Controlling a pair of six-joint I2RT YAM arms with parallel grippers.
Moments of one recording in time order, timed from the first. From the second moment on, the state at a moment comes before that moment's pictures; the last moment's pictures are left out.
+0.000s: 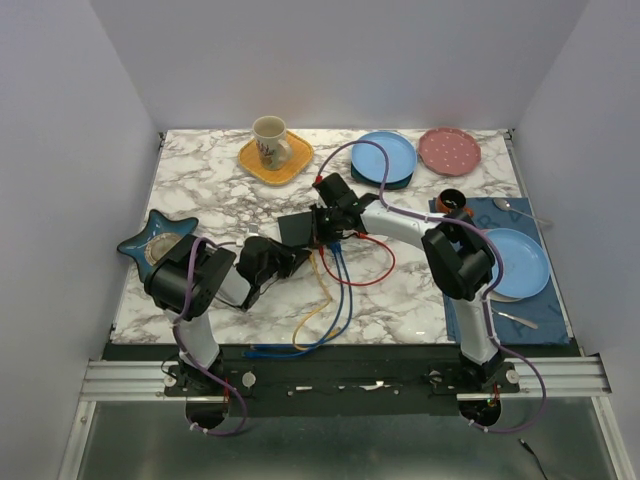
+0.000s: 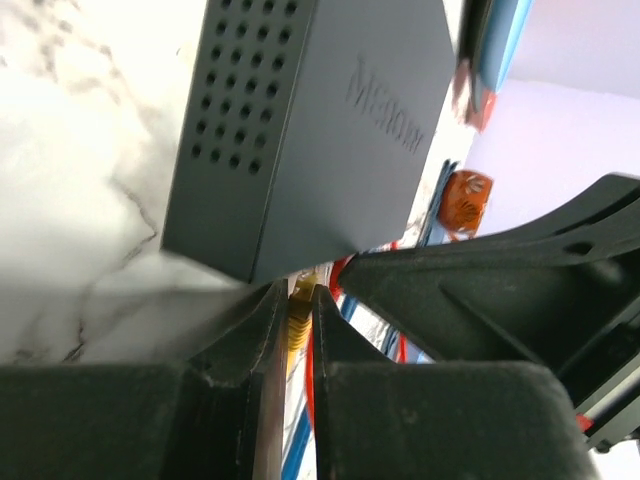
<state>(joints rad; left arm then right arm) -0.43 1.80 0.38 0.98 0.16 -1.42 0.72 2.11 1.54 -0.35 -0.19 0.54</state>
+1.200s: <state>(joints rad) -0.12 1.24 1.01 -0.44 -0.22 -0.81 0.72 1.67 1.22 -0.30 0.04 0.52</state>
